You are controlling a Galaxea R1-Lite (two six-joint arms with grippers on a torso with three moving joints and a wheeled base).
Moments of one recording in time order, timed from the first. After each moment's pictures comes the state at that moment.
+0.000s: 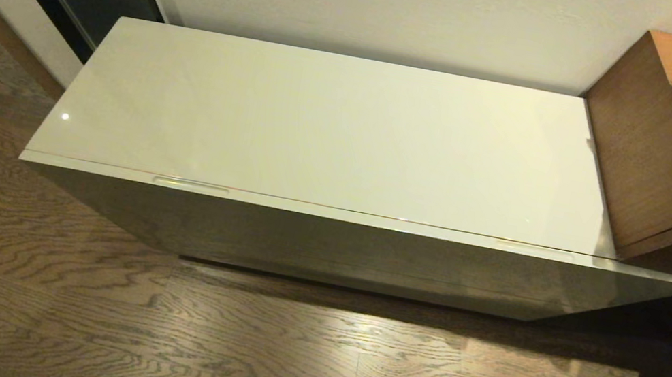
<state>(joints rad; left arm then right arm) 0.00 0.00 0.00 0.01 -0.01 0.05 -0.01 0.00 0.00 -0.04 -0.01 0.03</state>
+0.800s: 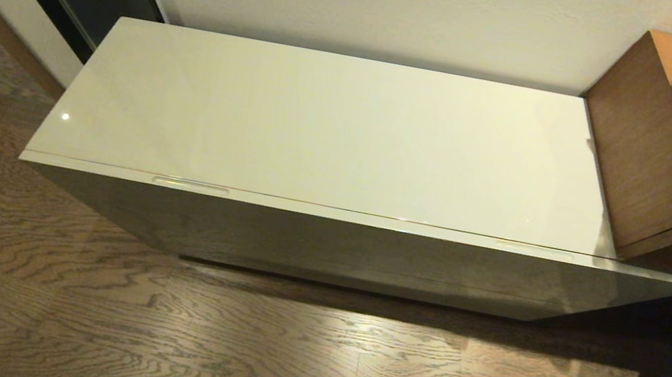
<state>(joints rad) 0.00 0.00 0.00 0.01 -0.01 0.05 -0.01 0.00 0.00 -0.04 -0.01 0.03</state>
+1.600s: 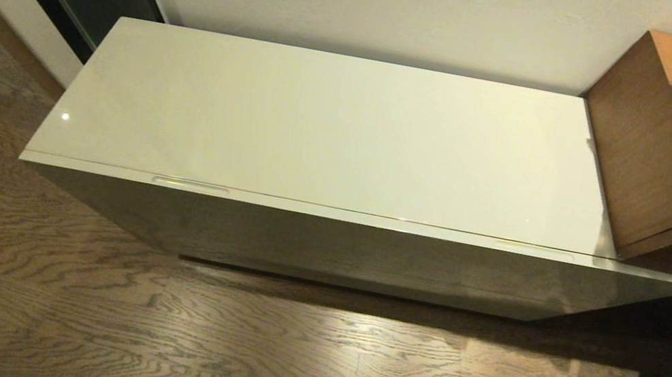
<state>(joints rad) 0.00 0.00 0.00 0.01 -0.01 0.05 -0.01 0.00 0.00 -0.03 -0.01 0.04</state>
